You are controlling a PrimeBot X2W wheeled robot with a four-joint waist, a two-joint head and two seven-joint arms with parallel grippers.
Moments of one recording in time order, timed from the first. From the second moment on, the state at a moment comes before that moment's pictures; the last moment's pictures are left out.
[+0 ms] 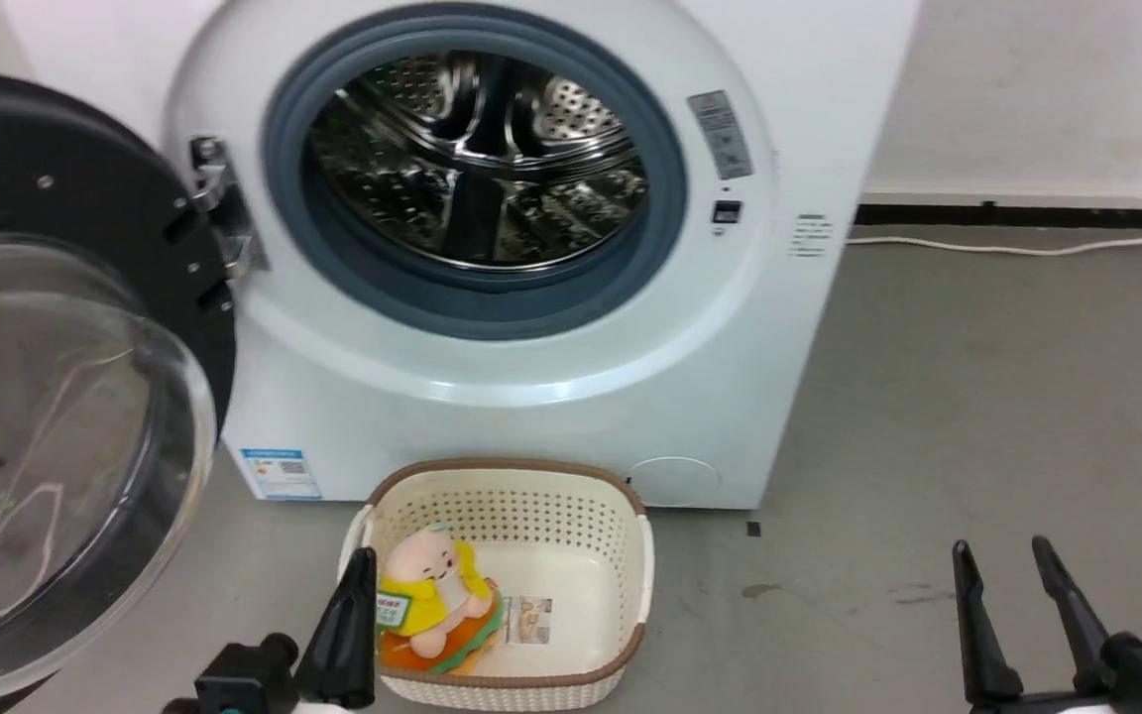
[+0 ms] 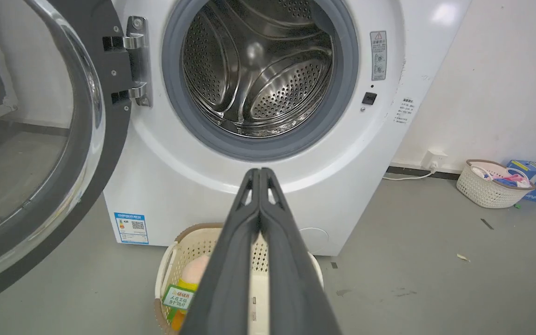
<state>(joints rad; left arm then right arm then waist) 0.07 0.15 -0.19 0.06 -0.33 0.05 -0.25 0.12 -0.05 -0.08 0.01 0.12 0.13 -0.25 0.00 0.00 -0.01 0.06</state>
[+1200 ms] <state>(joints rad) 0.08 0.07 -0.09 0.13 -0.20 0.02 -0.26 0.07 -0.05 -0.04 0.09 0.07 0.13 -0.26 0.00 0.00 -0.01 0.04</state>
